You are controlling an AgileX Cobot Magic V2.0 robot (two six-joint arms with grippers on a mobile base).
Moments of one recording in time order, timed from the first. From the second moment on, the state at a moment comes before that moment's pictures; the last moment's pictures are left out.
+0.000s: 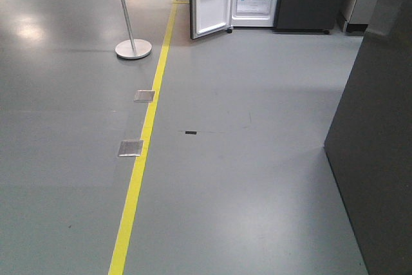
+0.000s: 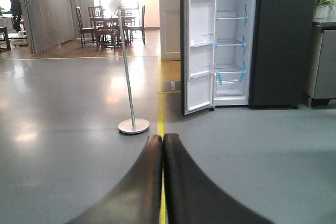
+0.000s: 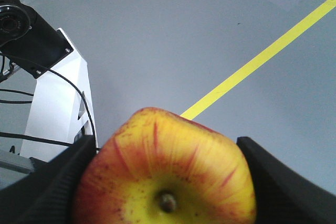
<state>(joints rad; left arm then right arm) -0.01 -0.01 0.02 0.08 0.05 -0.14 0.34 0.54 -0.68 0.67 1.18 -0.49</state>
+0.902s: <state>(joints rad) -0.01 -0.01 0.02 0.08 0.05 -0.14 0.34 0.54 -0.68 0.67 1.18 -0.49</state>
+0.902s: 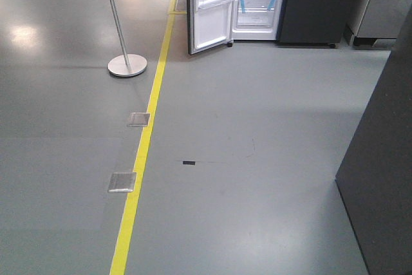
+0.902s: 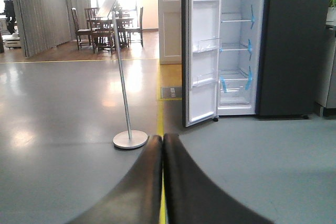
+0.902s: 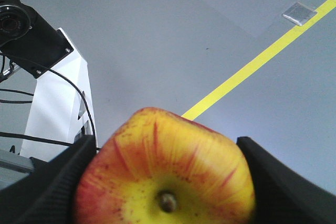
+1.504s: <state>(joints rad) -0.01 -0.01 0.02 0.08 0.05 -0.14 0.34 0.54 -0.68 0.67 1.18 -0.49</state>
